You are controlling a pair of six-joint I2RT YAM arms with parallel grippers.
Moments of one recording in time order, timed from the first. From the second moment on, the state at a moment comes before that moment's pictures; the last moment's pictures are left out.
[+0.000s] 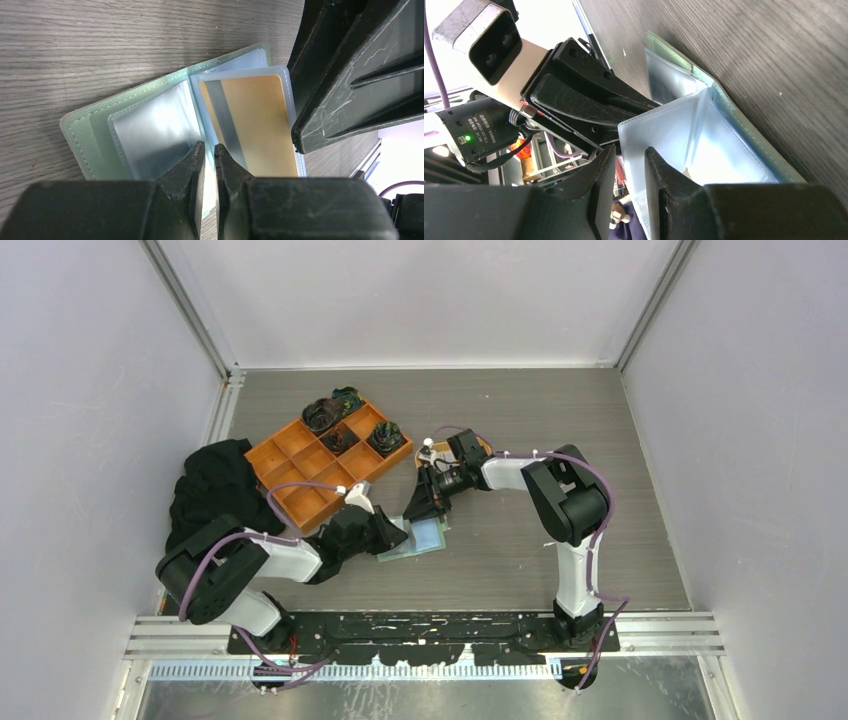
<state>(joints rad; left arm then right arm) -0.77 1.48 0.32 0.62 -0.01 -0.94 0.52 2.01 1.11 -0.05 -1.09 0.67</state>
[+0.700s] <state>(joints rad) -0.76 1.44 0.31 0.57 -0.02 -0.94 0.57 2.04 1.11 -0.03 -1.14 0.68</state>
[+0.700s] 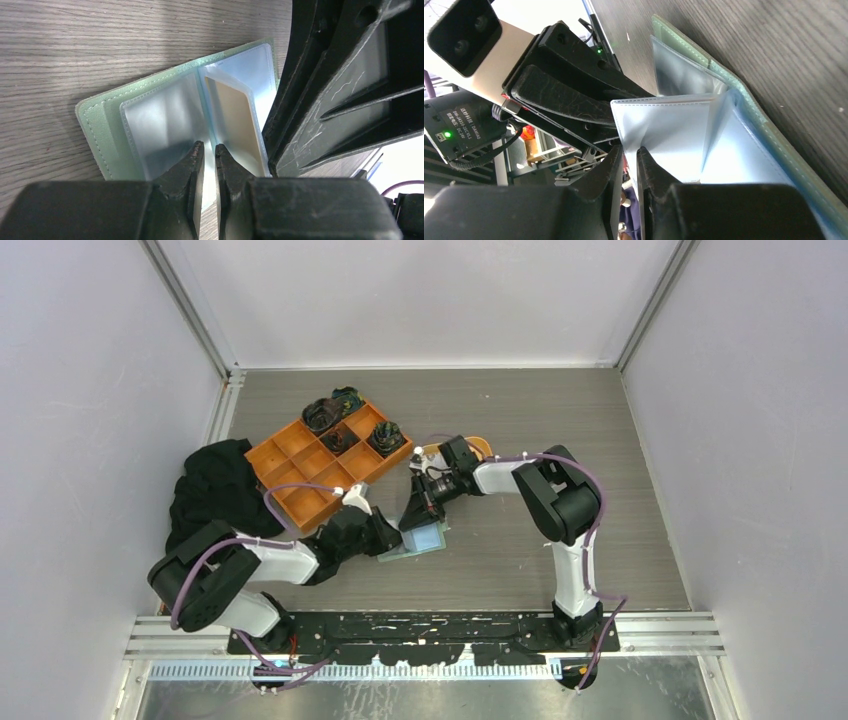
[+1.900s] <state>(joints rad) -0.72 1.27 0.24 0.45 0.03 -0.91 0.73 1.71 1.11 -0.34 -0.76 -0.12</state>
